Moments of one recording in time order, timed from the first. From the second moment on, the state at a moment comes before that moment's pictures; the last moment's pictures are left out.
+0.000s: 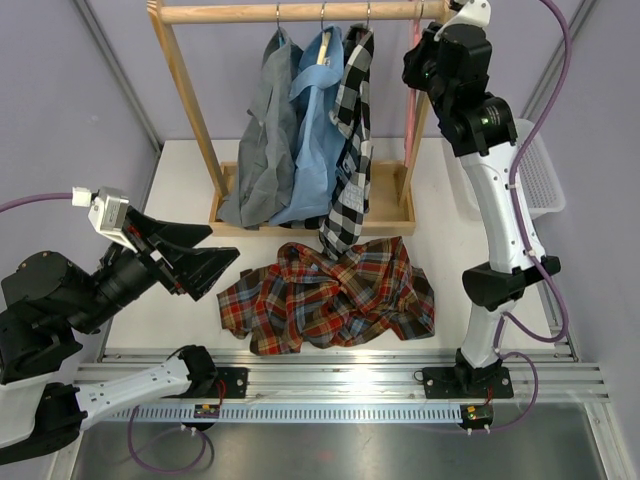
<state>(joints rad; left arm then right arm) -0.99 0.65 1.51 -0.82 -0.17 -0.45 0.41 1.89 2.53 -0.70 0.33 0.35</state>
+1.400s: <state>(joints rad) -0.99 0.63 1.45 -0.81 -0.17 -0.47 0.37 1.71 2.27 -0.70 0.14 0.39</state>
